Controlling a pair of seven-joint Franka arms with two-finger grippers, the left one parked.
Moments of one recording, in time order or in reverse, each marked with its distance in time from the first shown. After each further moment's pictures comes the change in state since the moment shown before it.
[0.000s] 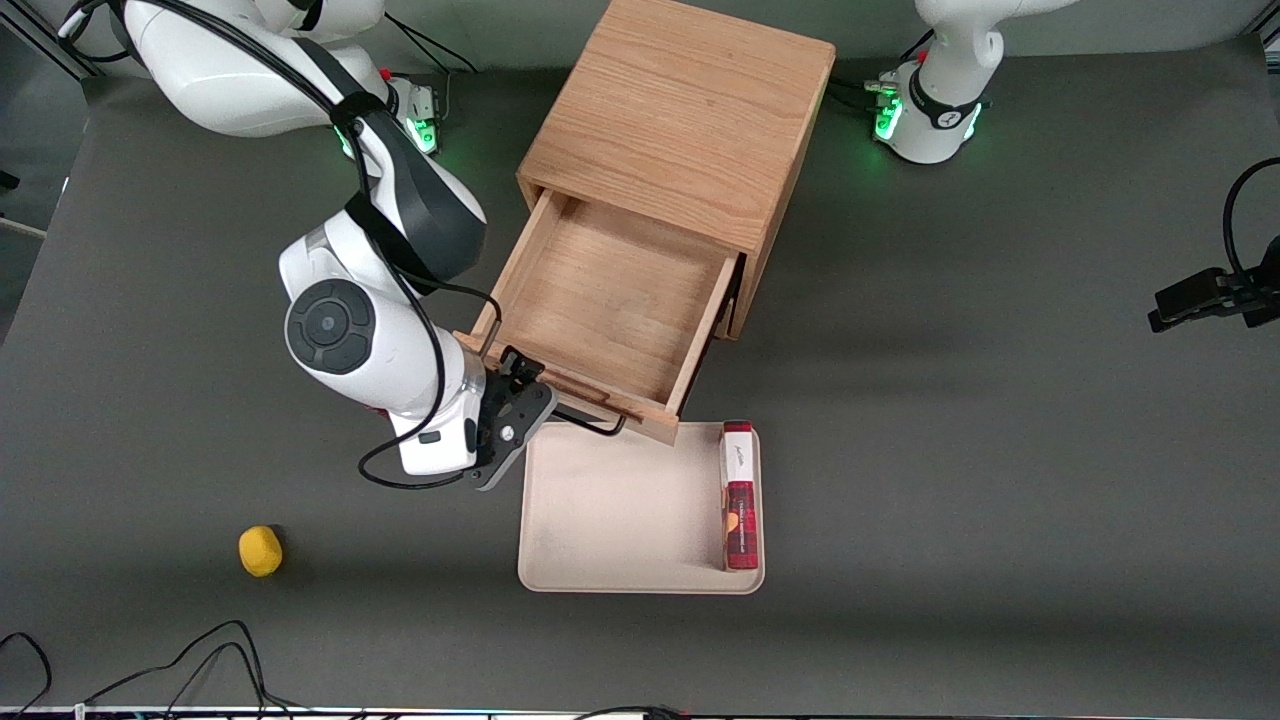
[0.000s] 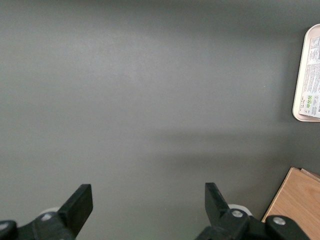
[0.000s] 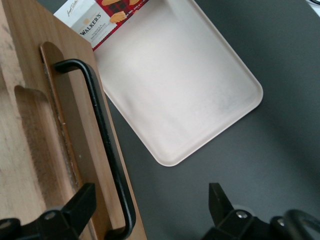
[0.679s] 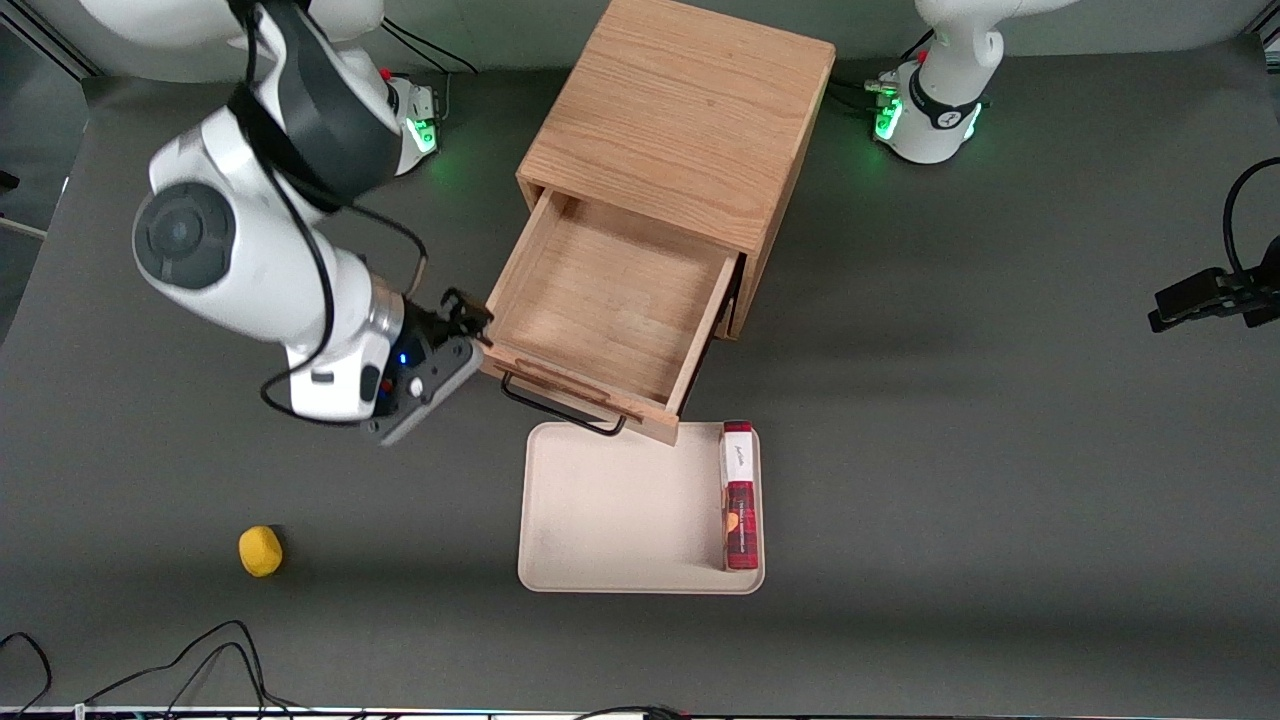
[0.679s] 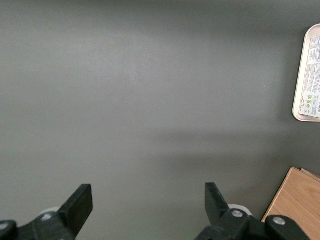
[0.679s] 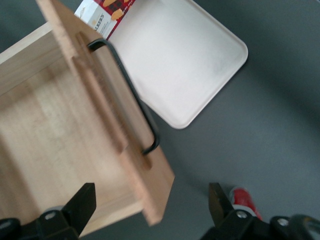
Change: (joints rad) arm -0.073 -0.247 0.011 -0.116 0.094 -0.156 0.169
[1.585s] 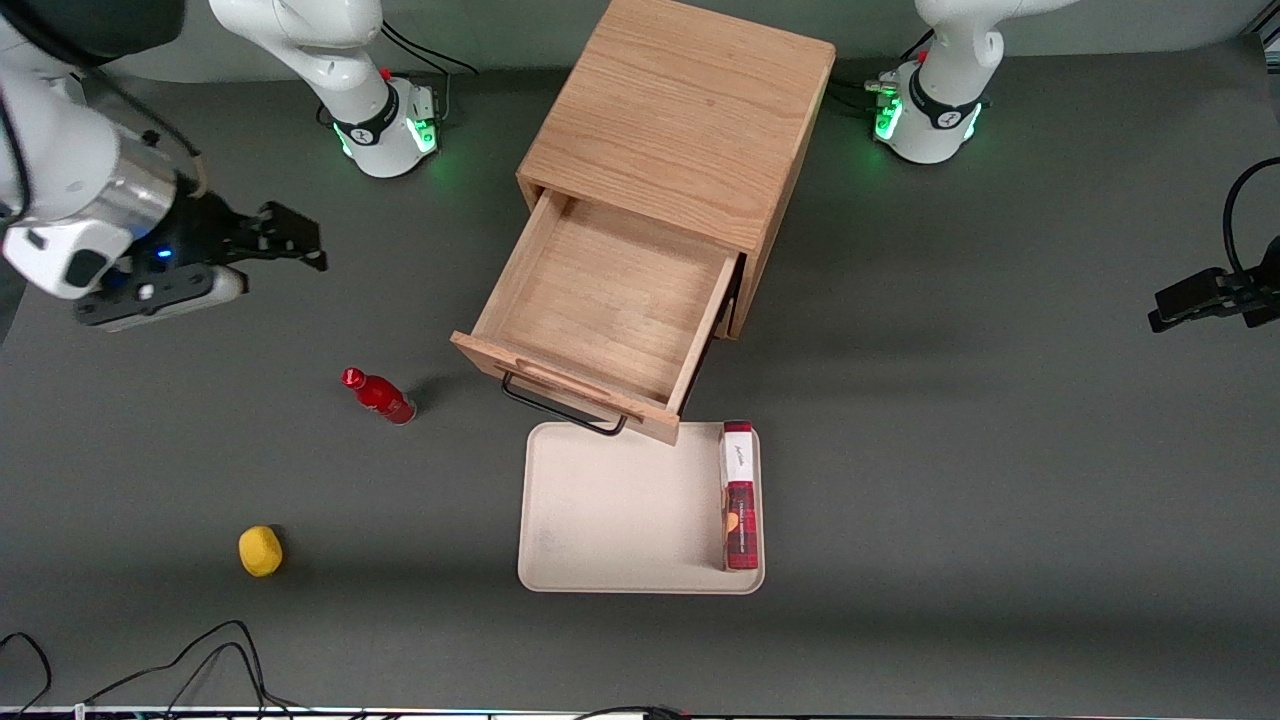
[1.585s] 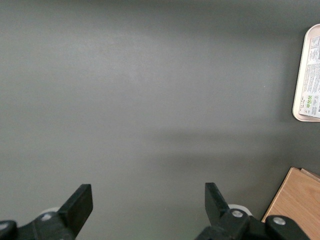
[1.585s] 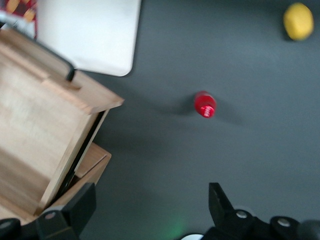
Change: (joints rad) arm -0.320 -0.332 -0.011 -0.225 0.104 -0.171 0.293
